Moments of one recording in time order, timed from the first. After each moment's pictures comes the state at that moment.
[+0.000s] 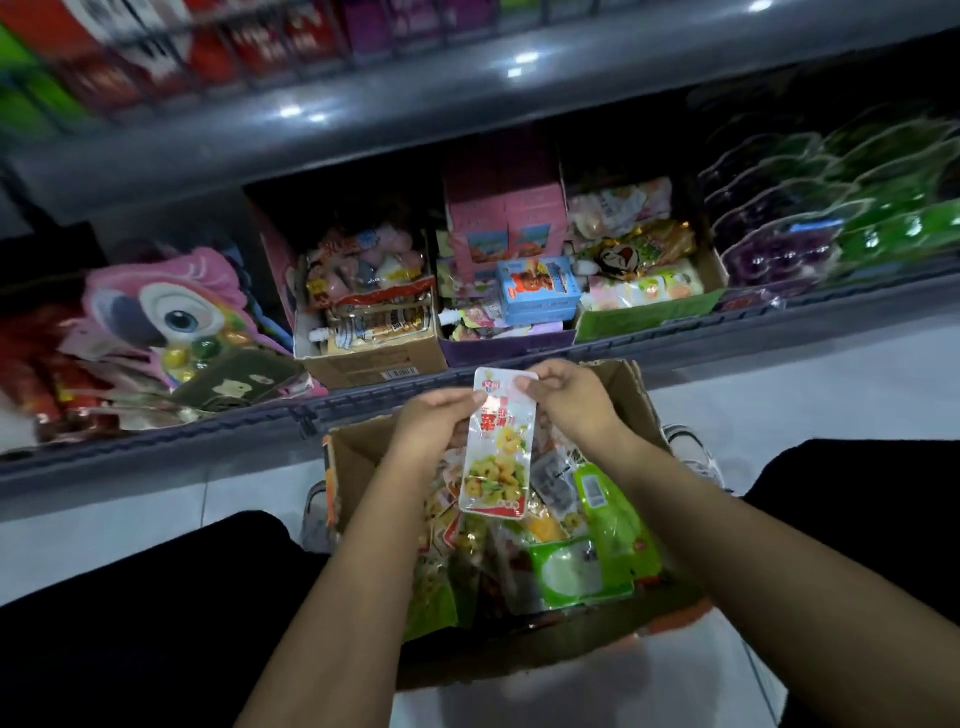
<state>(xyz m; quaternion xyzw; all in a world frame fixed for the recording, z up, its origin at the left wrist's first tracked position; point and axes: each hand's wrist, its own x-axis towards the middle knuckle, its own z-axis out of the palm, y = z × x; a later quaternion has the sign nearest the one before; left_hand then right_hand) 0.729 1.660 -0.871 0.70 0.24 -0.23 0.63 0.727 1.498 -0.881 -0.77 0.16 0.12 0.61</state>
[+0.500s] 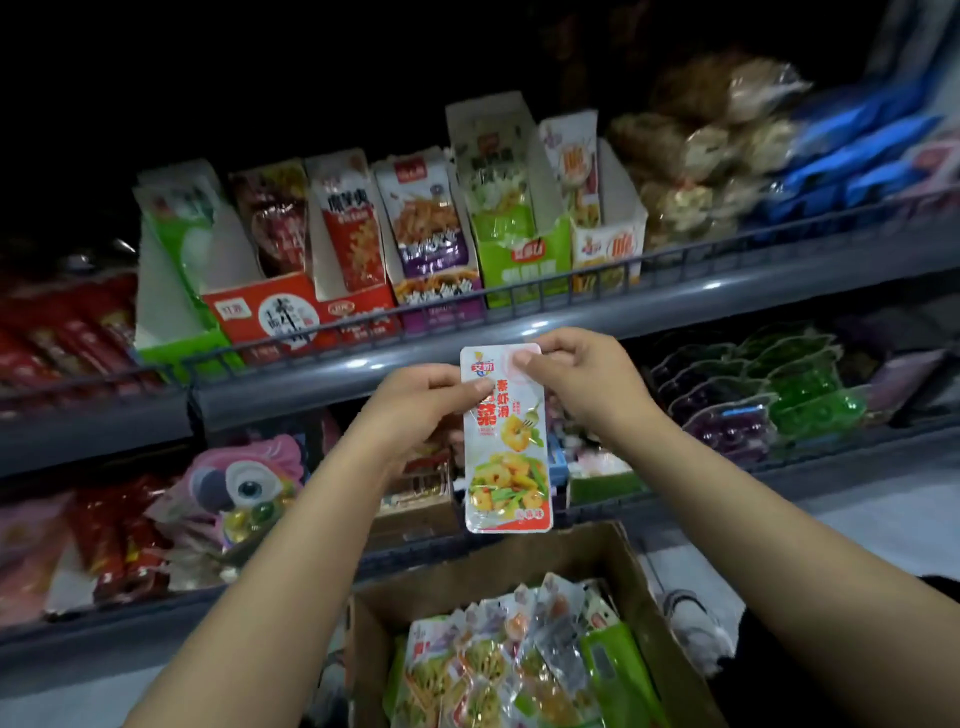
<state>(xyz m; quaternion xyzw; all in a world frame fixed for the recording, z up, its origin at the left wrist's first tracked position) 0.751 1.635 -0.623 0.80 0.00 -0.16 0.58 0.746 1.462 -0.641 -0.77 -0.01 -0.07 0.63</state>
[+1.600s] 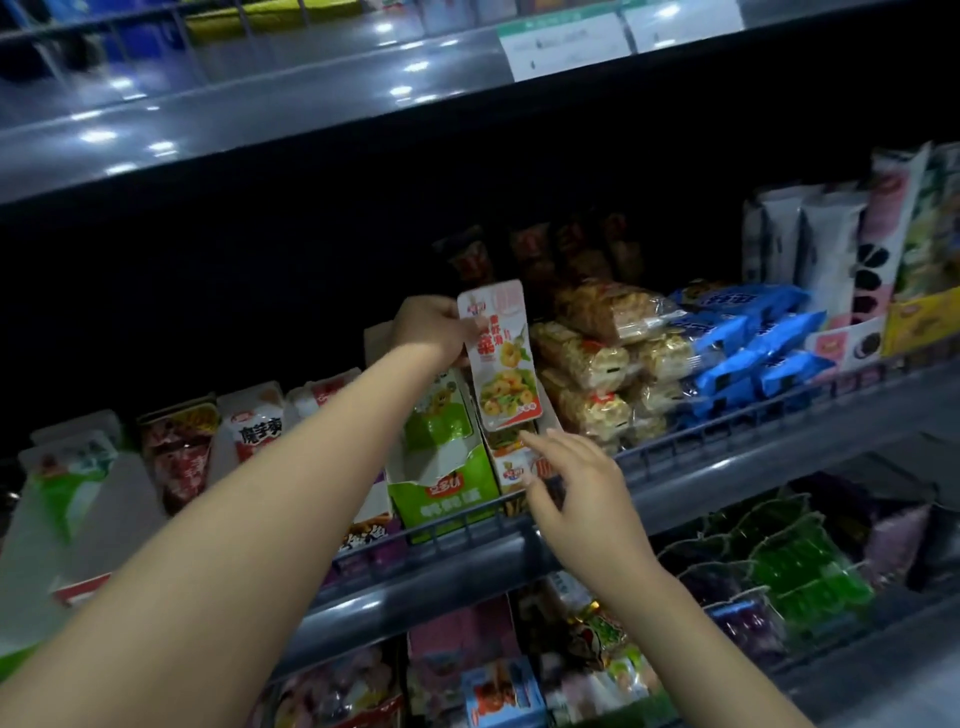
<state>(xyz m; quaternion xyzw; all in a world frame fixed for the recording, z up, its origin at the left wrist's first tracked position) 0.939 1.478 -0.478 0.87 -0.07 0.10 0.48 0.822 1.380 -0.614 -0.87 -0.04 -0.28 0.41</state>
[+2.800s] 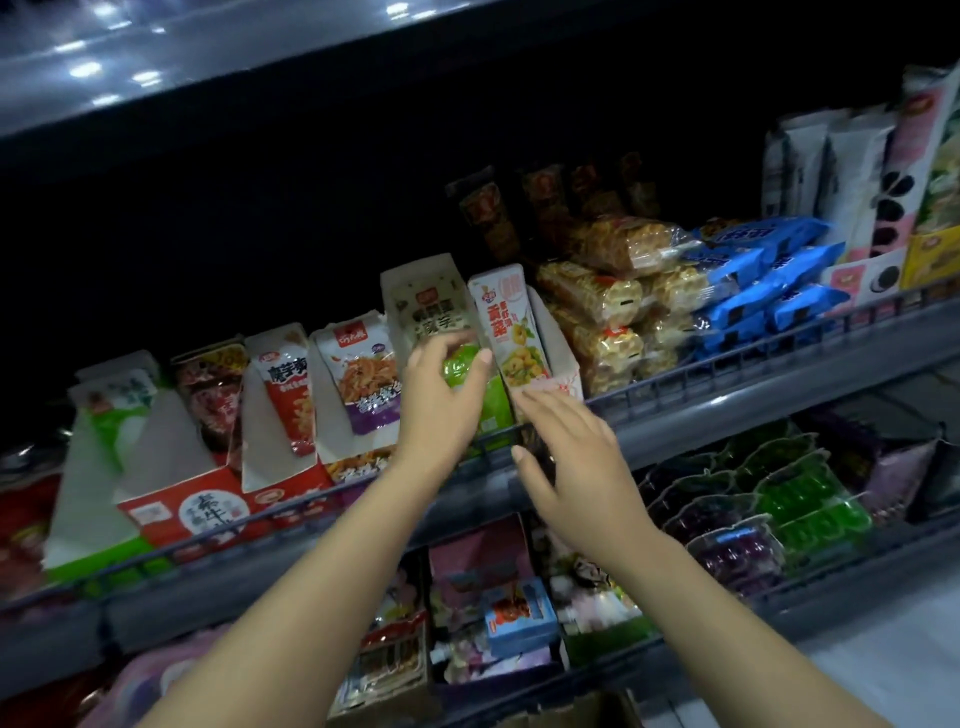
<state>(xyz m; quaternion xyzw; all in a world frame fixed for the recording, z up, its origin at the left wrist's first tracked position) 0.869 1.525 -0.576 0.85 -0.17 0.24 0.44 0.796 1.406 -0.635 -0.89 -0.11 -0.29 0.33</state>
